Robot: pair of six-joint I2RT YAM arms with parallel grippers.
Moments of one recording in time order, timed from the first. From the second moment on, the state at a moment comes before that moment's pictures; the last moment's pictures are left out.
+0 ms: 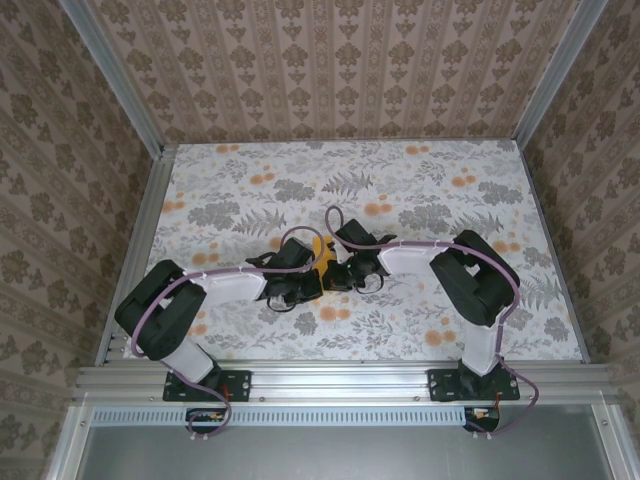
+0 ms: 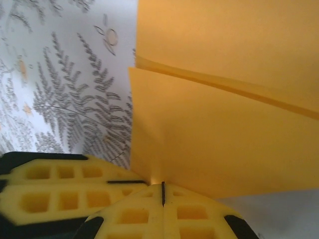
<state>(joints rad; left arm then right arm) -0.80 1.58 0.71 -0.18 0.24 -0.93 0.68 1.89 1.03 -0.25 -0.48 0.66</state>
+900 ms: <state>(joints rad) -0.80 1.56 0.67 -0.14 0.24 -0.93 0.51 1.91 1.06 -0.26 -0.46 0.66</state>
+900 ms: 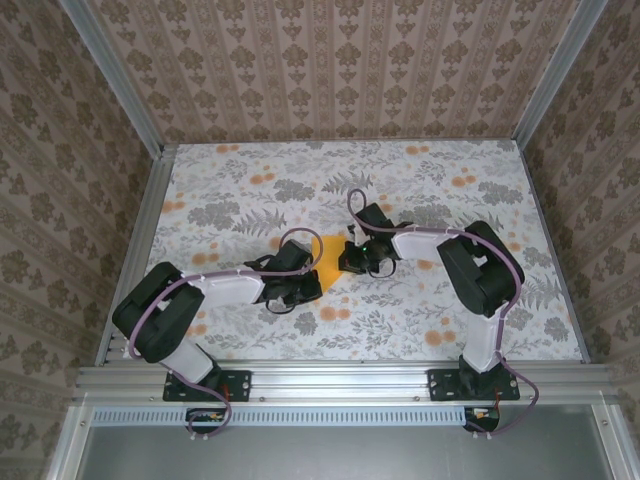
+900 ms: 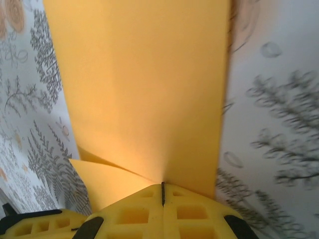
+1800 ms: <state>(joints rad) -0.76 1.57 0.82 -0.27 0.20 -0.82 0.44 1.63 0.79 -0.11 -0.45 0.74</state>
